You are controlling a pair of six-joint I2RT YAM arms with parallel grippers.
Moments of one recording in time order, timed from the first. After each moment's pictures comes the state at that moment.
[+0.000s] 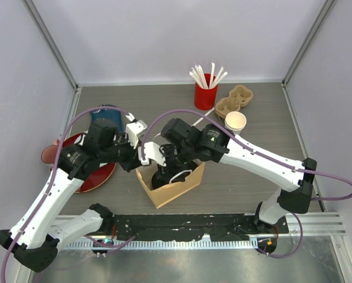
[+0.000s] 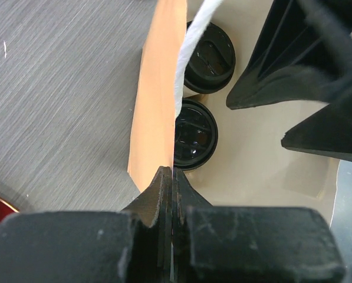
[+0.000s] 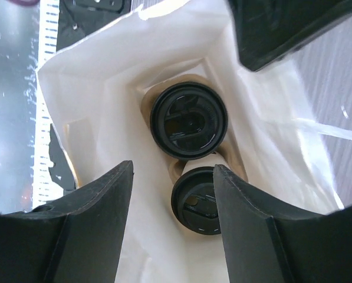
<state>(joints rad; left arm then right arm) -0.56 0.93 1.19 -0.98 0.43 0.07 1.14 1.57 1.68 -1.05 -0.30 -0.52</state>
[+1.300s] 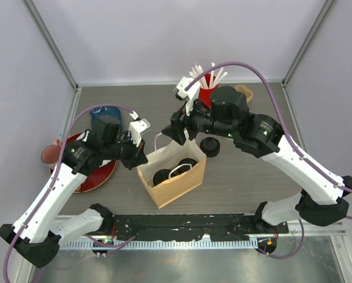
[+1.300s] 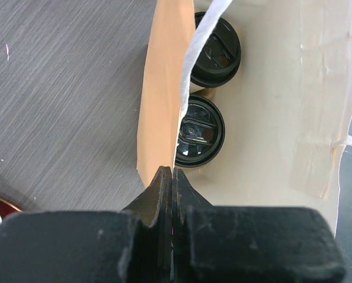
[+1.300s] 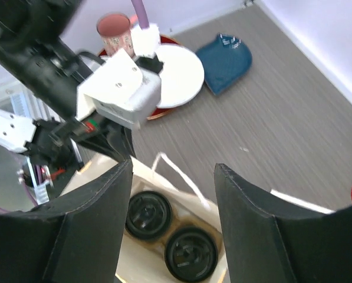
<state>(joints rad) -0.56 0.98 1.21 -0.99 0.43 0.11 0.99 1.35 1.75 -0.70 -0.09 -0.02</state>
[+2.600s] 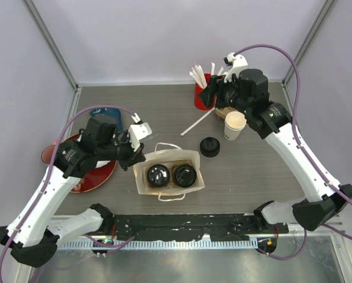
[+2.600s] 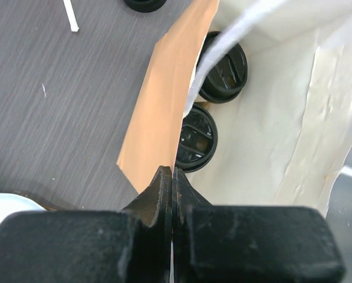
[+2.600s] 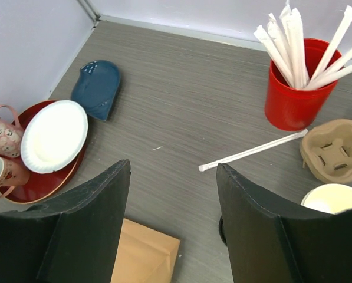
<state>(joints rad) -0.60 0.98 1.32 -1.06 0.41 0.30 0.51 1.33 1.55 -0.49 -0.05 0.26</state>
